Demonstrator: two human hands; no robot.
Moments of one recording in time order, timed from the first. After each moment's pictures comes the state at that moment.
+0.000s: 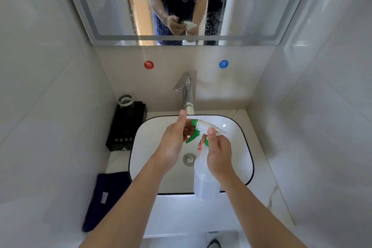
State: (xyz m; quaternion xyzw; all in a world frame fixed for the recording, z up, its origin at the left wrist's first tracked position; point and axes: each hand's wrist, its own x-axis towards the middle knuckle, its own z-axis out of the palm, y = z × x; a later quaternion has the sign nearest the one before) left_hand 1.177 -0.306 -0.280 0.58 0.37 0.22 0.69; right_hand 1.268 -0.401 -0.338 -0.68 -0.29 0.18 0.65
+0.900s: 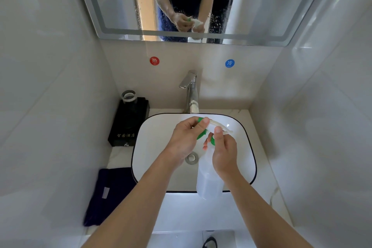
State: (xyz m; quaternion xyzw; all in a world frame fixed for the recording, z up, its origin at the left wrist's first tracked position) left_hand 1.181 -0.307 -0.283 0.60 0.32 0.22 0.70; right_hand 1.267 -0.398 -0.335 -0.69 -0.28 0.17 0.65
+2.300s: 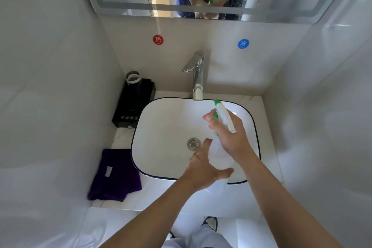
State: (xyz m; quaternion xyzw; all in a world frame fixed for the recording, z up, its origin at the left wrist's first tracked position) left_hand 1.193 -0.379 -0.362 0.74 0.41 0.01 0.54; right_hand 1.317 -0.401 -0.306 -0.69 -0.35 0.32 0.55
